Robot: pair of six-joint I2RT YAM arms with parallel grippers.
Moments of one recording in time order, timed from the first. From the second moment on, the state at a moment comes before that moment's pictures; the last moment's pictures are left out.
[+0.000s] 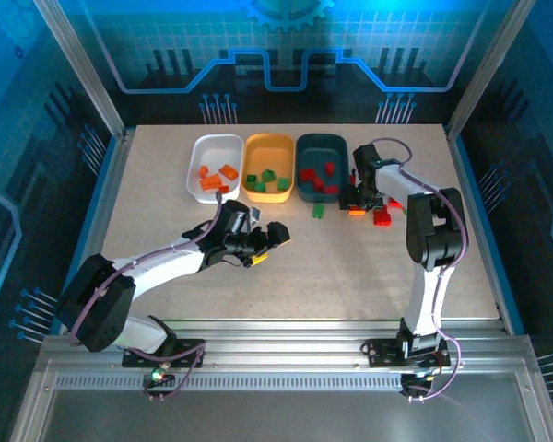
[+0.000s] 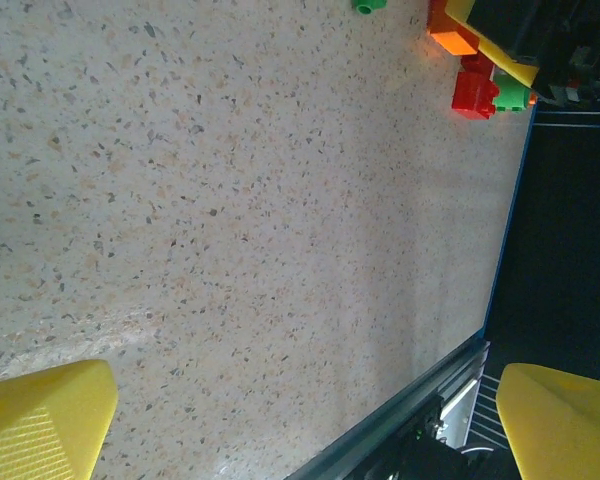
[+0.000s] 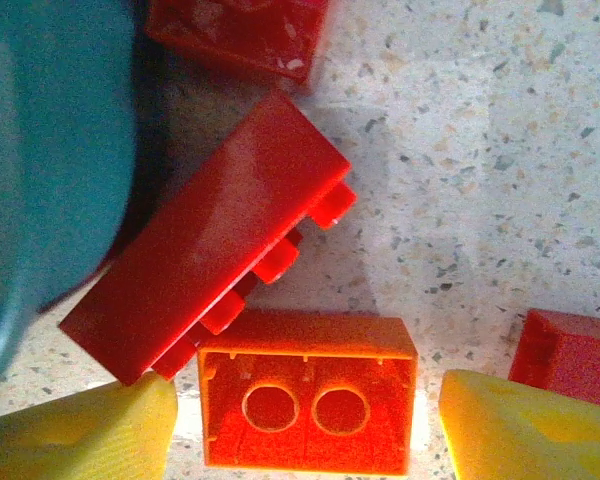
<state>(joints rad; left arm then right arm) -0.58 1.42 0.73 -0.07 0.42 -1.08 0.17 2.01 1.44 -0.74 0.01 0.22</state>
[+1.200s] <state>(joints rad) -0.07 0.92 0.61 -0.30 0.36 -1.09 0.22 1.64 1.20 -0.70 0.02 0.27</state>
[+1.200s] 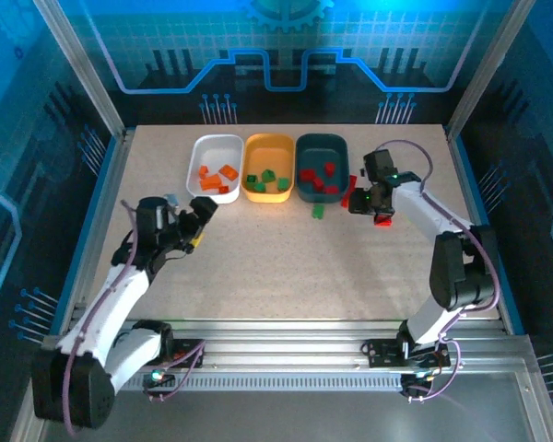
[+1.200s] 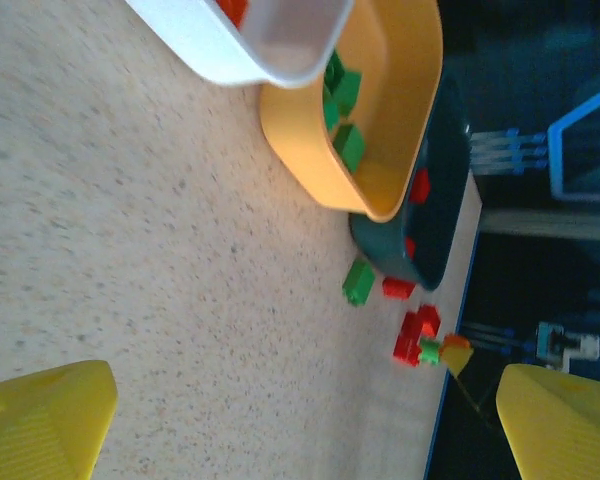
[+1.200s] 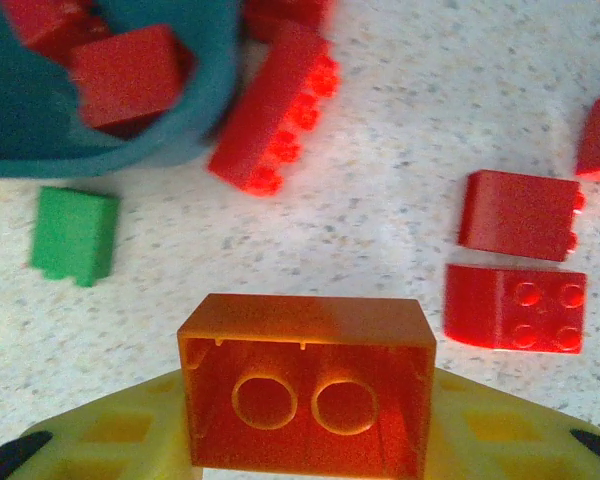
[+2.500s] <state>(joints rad) 0.16 1.25 0.49 -0.15 0.80 -1.09 0.80 2.66 2.63 -0.75 0.18 0.20</state>
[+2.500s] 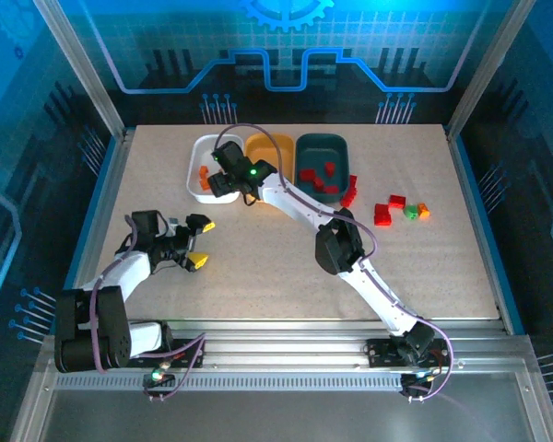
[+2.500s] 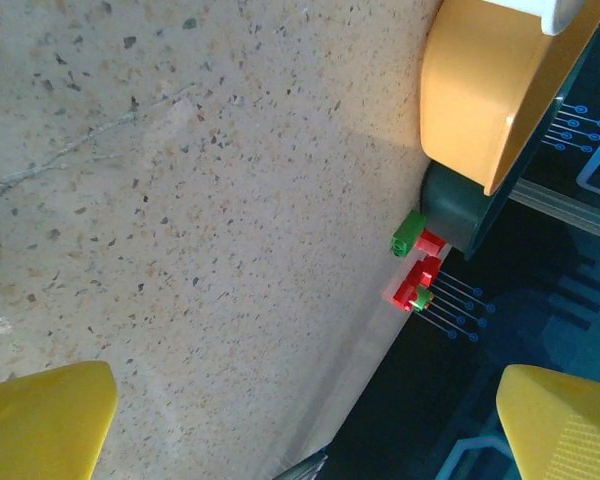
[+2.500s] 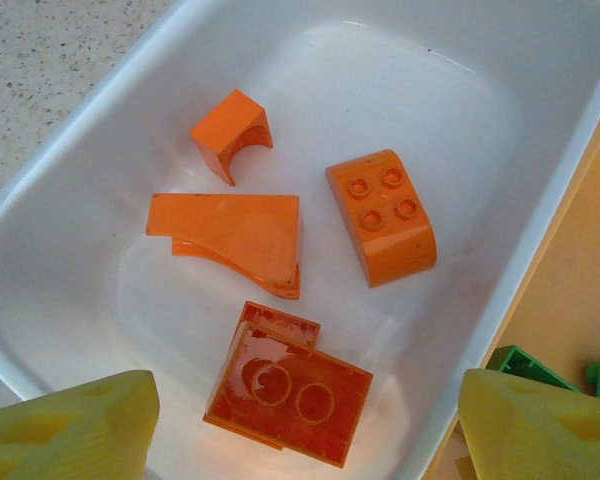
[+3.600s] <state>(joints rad) -0.58 1.50 0.82 -0.04 0.50 -1.09 -0.04 1.32 0.97 -0.68 0.21 0.42</state>
